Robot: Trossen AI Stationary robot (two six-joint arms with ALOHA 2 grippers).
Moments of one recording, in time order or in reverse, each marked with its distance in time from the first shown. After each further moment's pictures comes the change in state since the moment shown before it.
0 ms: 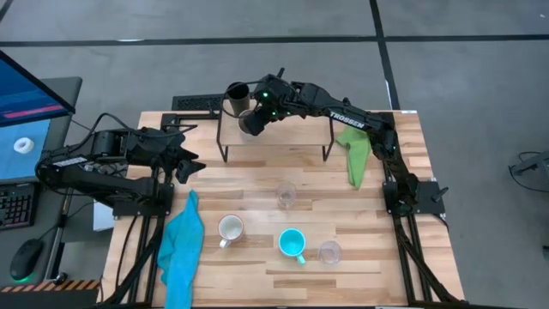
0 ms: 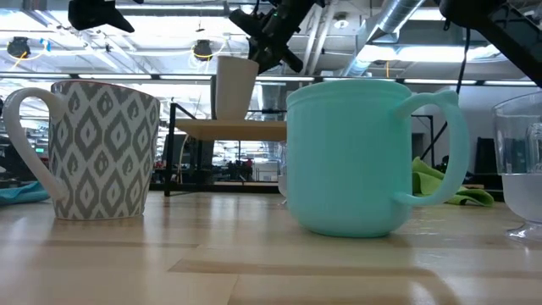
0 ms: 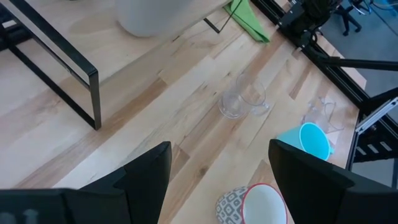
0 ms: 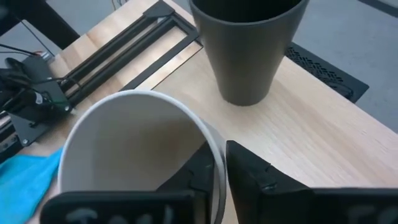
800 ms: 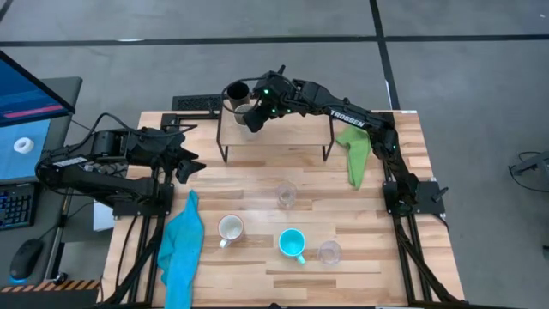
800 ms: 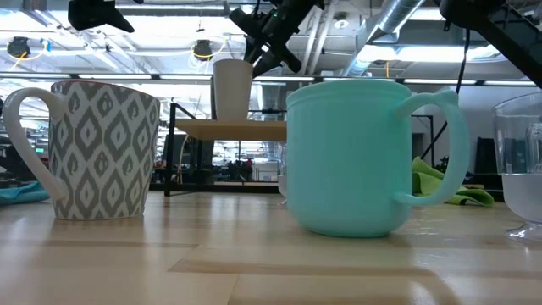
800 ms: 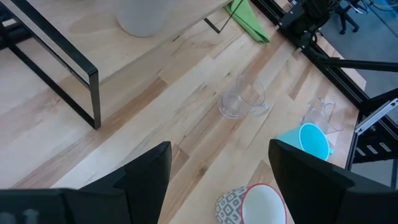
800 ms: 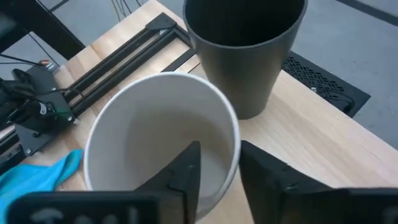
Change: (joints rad) left arm 0.000 0.000 0.000 0.000 0.000 -0.005; right arm -0.014 0.000 0.000 0.040 -0.008 -0.012
